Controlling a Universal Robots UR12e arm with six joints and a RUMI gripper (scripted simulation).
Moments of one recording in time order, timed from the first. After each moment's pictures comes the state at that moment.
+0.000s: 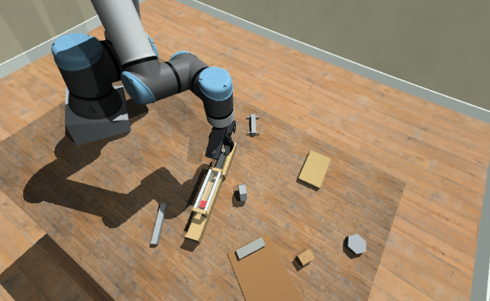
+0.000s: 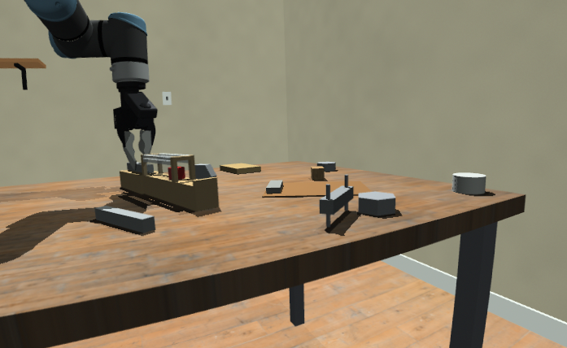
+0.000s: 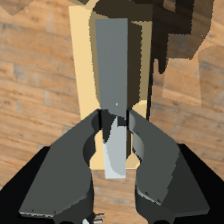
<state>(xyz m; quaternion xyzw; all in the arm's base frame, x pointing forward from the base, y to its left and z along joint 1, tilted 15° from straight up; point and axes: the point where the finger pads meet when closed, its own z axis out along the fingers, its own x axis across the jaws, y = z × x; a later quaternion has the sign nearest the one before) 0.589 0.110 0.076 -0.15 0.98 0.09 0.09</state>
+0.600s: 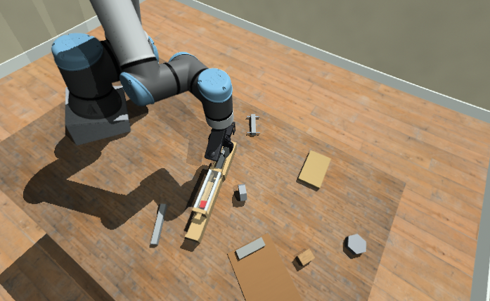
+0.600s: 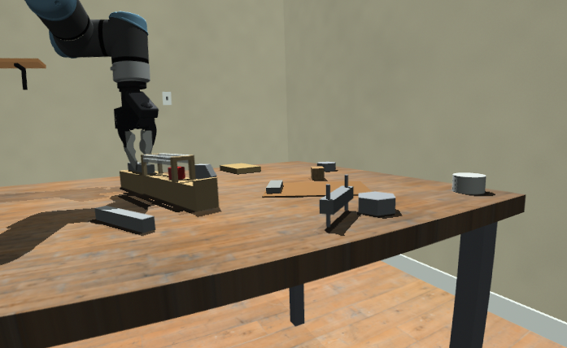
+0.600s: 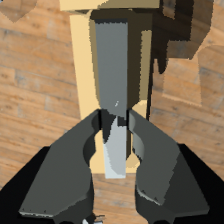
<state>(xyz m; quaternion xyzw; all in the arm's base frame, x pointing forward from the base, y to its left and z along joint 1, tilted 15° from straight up) 0.591 0.104 0.075 -0.15 0.98 0.09 0.09</state>
